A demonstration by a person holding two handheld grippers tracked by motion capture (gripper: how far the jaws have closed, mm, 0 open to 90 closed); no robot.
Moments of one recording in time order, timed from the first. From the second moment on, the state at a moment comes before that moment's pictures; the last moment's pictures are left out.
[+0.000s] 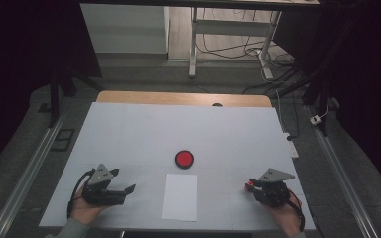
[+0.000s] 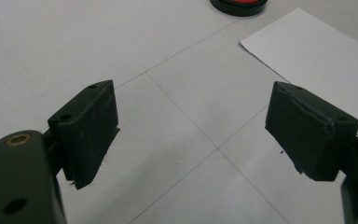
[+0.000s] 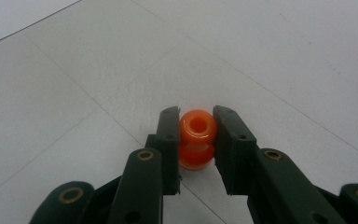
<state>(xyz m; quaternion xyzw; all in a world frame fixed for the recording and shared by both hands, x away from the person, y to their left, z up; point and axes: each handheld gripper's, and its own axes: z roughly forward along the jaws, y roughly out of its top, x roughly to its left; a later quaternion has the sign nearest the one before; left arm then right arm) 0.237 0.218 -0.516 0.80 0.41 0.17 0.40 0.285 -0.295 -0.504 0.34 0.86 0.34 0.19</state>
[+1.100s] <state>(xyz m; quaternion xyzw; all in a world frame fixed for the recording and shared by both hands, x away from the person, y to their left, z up) 0.237 0.217 -0.517 0.80 0.42 0.17 0.40 0.282 -0.302 -0.492 0.35 0.82 0.39 0.21</state>
